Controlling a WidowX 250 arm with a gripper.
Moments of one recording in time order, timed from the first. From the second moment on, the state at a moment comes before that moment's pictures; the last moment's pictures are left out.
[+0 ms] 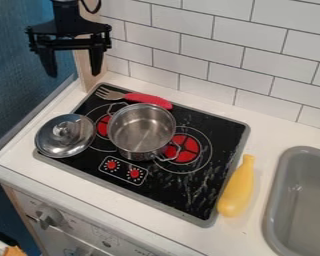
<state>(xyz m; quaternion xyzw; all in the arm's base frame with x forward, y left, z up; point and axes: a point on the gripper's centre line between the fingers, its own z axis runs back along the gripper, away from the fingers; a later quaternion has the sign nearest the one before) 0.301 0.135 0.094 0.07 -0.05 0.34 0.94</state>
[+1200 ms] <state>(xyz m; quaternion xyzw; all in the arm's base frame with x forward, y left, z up) 0.295 -0.050 0.094 -0.03 -0.10 -0.03 0.99</state>
